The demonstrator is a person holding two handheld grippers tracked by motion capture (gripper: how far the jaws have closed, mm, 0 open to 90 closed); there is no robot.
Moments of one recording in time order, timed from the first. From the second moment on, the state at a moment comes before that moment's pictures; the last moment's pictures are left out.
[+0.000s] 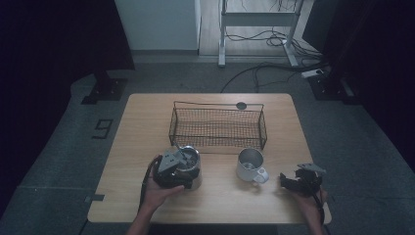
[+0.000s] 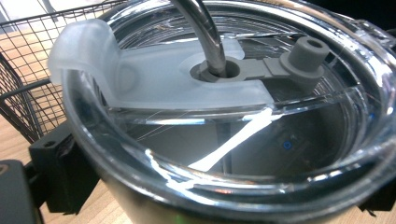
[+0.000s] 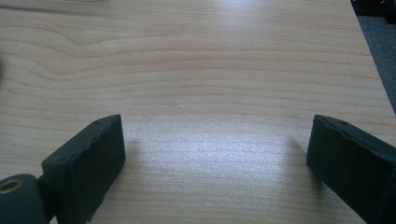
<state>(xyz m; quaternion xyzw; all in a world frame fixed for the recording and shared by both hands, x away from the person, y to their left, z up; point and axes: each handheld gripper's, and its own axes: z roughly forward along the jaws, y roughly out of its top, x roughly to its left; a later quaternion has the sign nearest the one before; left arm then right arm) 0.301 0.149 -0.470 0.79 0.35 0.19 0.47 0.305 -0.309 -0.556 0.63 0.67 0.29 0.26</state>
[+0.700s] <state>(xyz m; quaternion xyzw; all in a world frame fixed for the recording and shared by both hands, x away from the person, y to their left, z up) 0.297 0.154 -0.452 0.78 0.35 0.19 0.48 0.305 -0.309 -0.556 0.63 0.67 0.29 0.26</state>
